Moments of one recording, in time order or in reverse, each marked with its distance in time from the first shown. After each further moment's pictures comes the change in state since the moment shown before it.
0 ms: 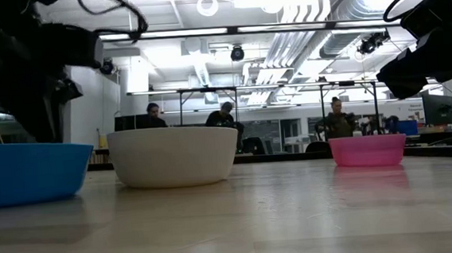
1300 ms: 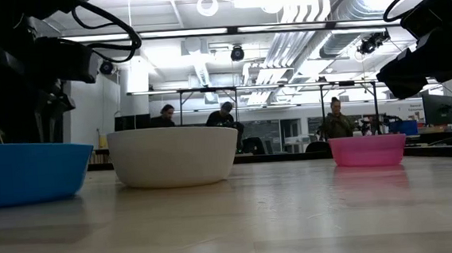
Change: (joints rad) left arm 0.000 -0.005 -0.065 0.059 0.038 -0.040; right arm 0.000 0.000 0.000 0.000 0.000 0.000
